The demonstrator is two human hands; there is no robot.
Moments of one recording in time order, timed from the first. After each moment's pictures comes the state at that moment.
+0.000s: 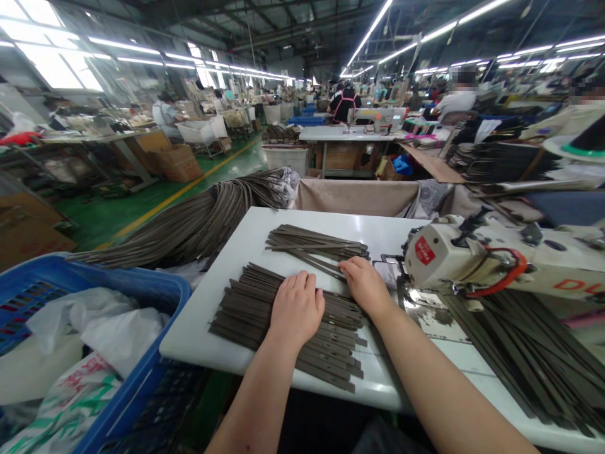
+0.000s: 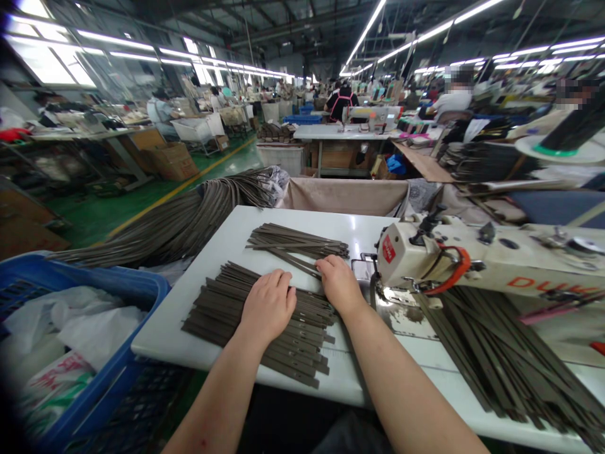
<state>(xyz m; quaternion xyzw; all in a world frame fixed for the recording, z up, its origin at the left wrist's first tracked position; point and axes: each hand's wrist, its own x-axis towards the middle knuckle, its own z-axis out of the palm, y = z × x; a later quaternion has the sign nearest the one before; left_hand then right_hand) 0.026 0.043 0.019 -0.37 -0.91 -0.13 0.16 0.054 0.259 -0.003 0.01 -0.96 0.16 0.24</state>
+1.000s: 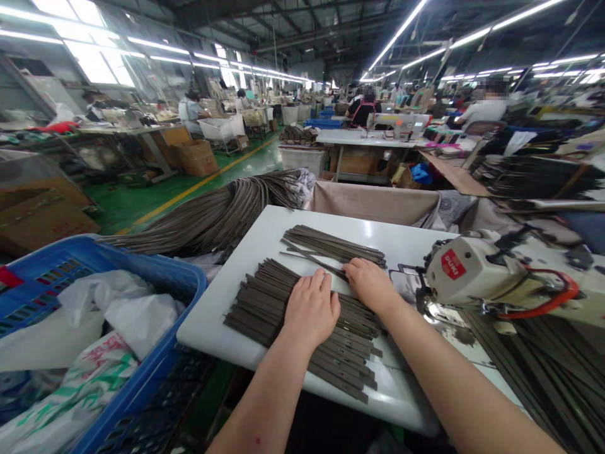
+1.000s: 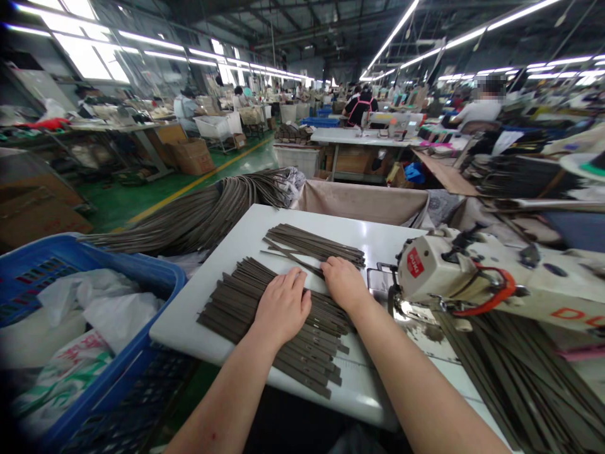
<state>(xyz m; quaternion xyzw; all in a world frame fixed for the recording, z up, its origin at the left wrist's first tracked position) 0.025 0.043 0.020 -0.36 -0.90 -0.16 0.17 0.030 0.244 0.027 0.07 -0.99 0.02 0.10</state>
